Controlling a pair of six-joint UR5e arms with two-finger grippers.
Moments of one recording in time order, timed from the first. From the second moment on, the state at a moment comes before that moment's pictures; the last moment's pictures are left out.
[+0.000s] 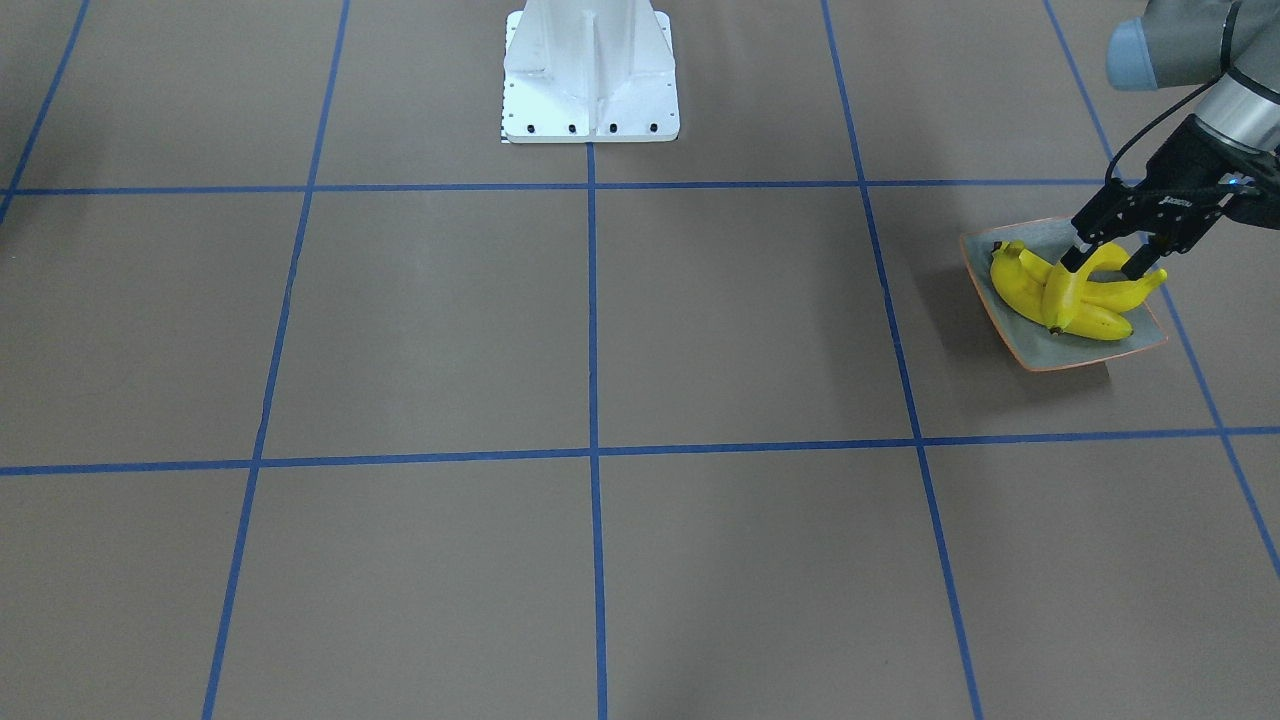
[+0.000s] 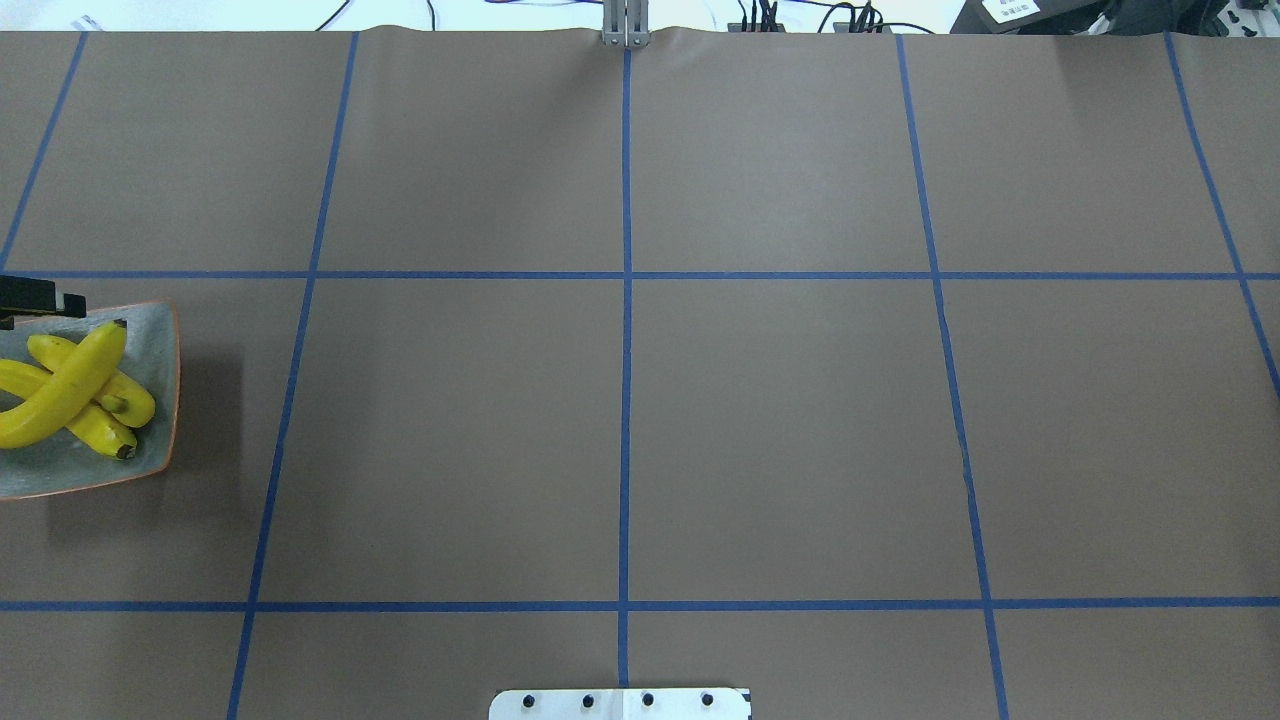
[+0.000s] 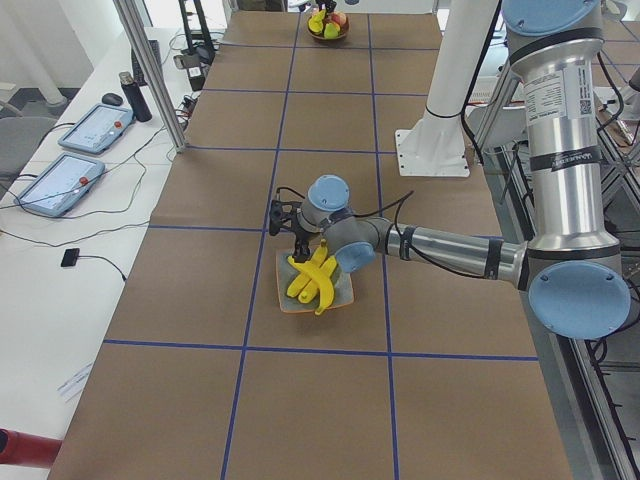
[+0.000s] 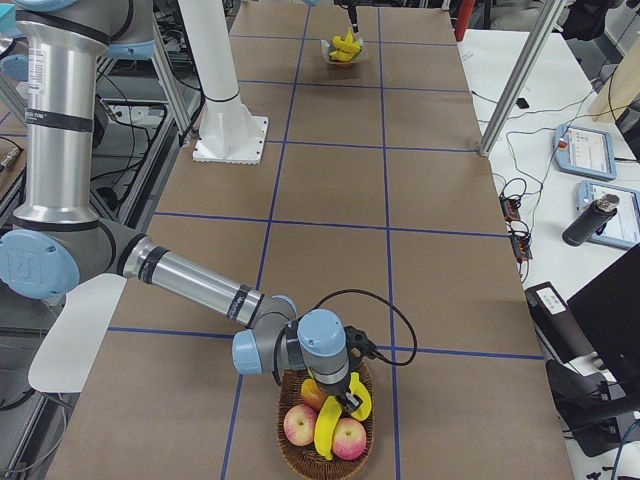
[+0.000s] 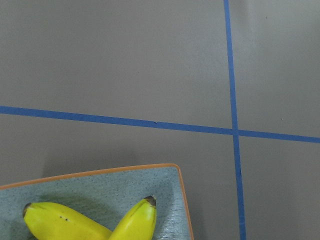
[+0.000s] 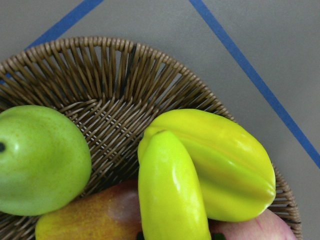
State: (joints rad) left arm -1.08 -1.40 -1.84 -2.44 -2.19 -1.03; right arm 1.56 -1.70 1.31 -0.98 2.18 -0.71
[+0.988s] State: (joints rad) left arm -1.08 -1.41 -1.84 -2.44 -2.20 -1.03; right arm 1.64 -1.56 1.73 -1.59 2.29 -0.62
